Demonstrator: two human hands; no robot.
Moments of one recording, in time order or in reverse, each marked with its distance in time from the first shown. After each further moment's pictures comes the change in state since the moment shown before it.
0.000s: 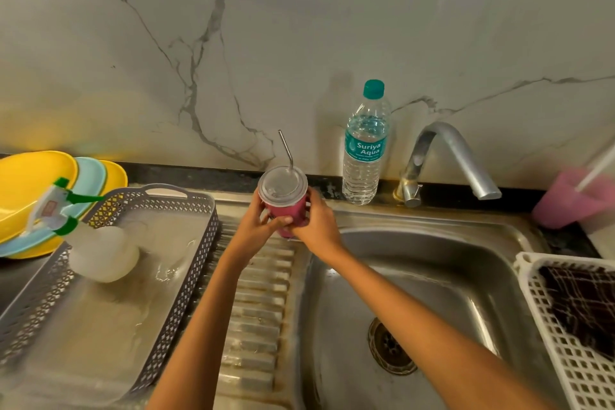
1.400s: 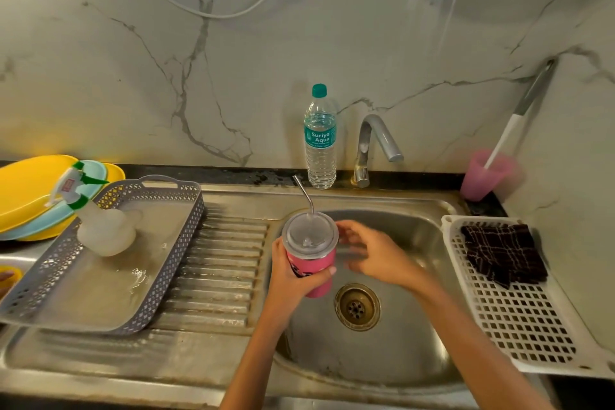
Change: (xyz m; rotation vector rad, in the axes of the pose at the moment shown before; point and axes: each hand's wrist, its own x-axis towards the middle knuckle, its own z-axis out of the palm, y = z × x) left_hand -0.171 0.017 0.134 -0.062 0.121 0.110; right_hand -0.166 -0.004 -0.182 -0.133 -0.393 0.005
